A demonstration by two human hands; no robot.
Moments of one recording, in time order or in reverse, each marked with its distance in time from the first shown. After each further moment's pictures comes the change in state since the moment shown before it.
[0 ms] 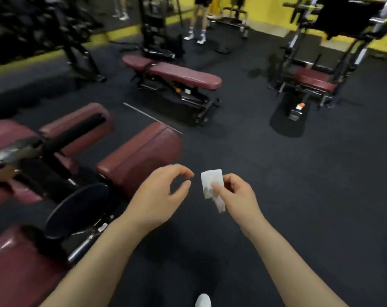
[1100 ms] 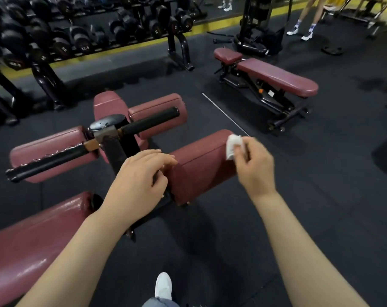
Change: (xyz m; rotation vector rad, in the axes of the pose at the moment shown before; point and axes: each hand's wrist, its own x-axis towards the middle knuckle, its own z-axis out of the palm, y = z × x) left_hand -0.023 -0.045 -0.082 0.389 0.295 -0.290; right_hand 0.135 -0.052 0.098 -0.279 0.014 -0.724
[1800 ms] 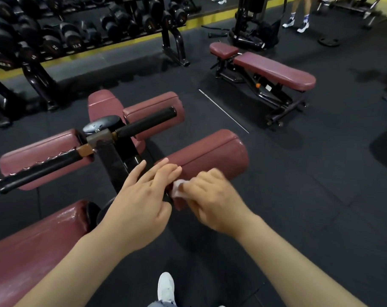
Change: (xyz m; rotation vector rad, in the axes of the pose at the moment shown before) left_hand -0.014 0.001 0.009 0.155 -0.232 0.090; right_hand -0.041 -0.050 0.022 -0.055 -0.393 -0.692
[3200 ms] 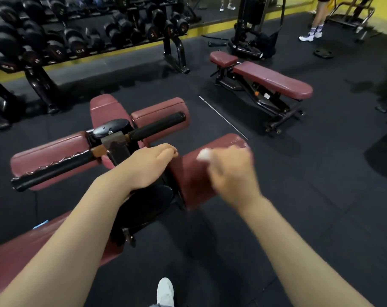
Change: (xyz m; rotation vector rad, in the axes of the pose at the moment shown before) left_hand 0.065 -0.050 -0.028 -0.413 -0.192 -0.259; right_hand 0.029 0.009 -0.014 -0.256 0.099 0.366
